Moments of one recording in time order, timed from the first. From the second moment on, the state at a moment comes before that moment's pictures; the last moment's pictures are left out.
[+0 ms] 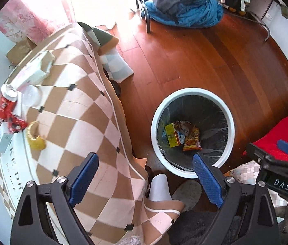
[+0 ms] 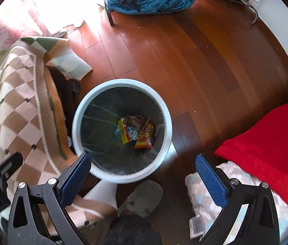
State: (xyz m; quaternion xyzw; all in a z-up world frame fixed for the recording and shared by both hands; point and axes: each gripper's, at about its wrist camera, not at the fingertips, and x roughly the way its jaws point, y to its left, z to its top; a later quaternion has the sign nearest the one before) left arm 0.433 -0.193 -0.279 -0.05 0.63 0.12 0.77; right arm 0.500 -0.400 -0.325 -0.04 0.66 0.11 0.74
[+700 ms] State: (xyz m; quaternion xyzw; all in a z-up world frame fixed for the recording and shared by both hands) left arm 0.362 -0.172 -0.133 -0.08 0.52 0.11 0.84; right arm 0.422 -0.395 -0.145 0.01 0.56 0.14 0.82
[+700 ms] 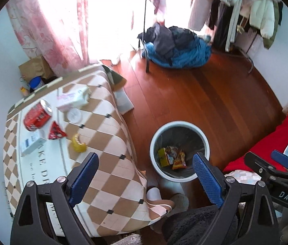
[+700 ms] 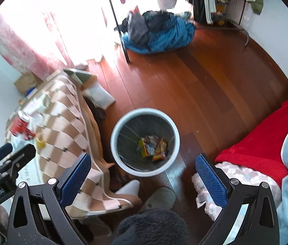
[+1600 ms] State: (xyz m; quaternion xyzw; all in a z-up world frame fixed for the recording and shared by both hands) left arm 0.305 0.145 -0.262 0.07 0.61 0.21 0.76; right arm 0.414 -0.034 -0.296 -0.06 0.67 0.29 0.68
